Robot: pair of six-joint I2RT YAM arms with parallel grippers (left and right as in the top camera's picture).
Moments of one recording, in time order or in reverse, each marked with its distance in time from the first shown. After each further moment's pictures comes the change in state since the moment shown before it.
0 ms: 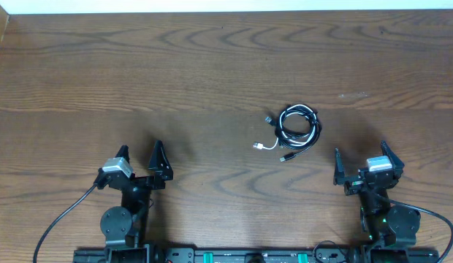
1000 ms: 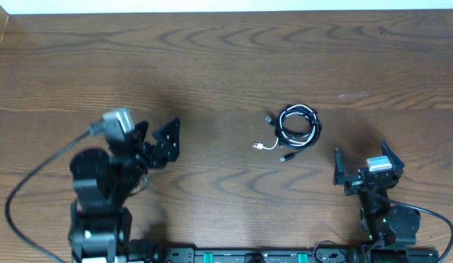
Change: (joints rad) left arm 0.000 0.653 0.666 -0.374 0.359 -0.073; right arm 0.000 0.000 0.000 -0.001 0.000 0.000
